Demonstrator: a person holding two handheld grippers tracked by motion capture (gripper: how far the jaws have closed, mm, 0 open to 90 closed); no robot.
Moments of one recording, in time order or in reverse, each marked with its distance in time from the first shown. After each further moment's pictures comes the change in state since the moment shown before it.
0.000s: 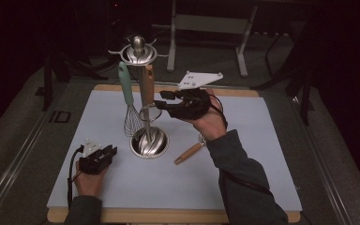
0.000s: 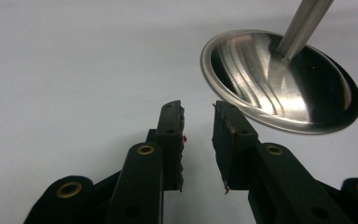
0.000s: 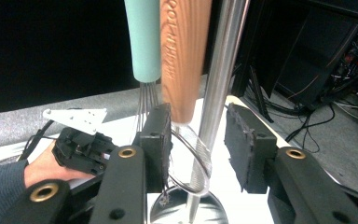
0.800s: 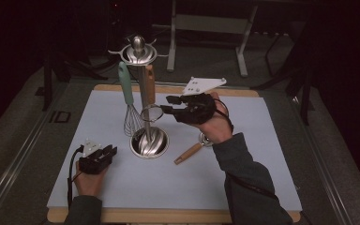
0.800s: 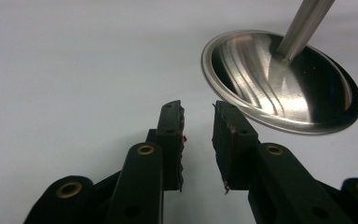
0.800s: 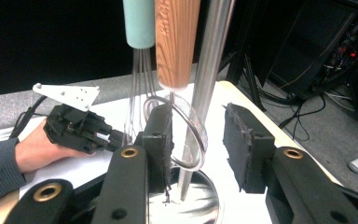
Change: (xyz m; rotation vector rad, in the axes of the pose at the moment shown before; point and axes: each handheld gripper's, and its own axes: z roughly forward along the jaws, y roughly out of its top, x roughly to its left) left arm 0.000 0.000 0.000 -0.001 0.002 -0.003; right arm -0.002 -0.014 -0.008 0.051 -0.025 -0.026
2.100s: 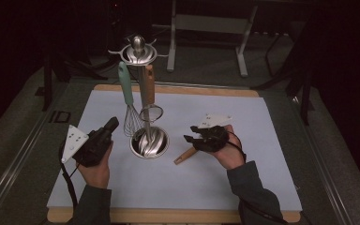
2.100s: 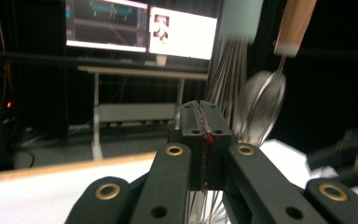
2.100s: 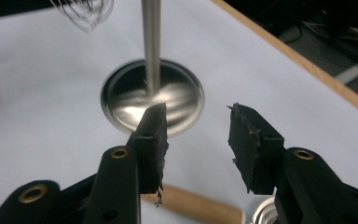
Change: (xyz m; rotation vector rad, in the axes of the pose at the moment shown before) left arm -0.057 0.091 -0.078 -0.584 -0.103 0.003; right arm -0.003 -0.122 0.001 0.209 -0.132 0.076
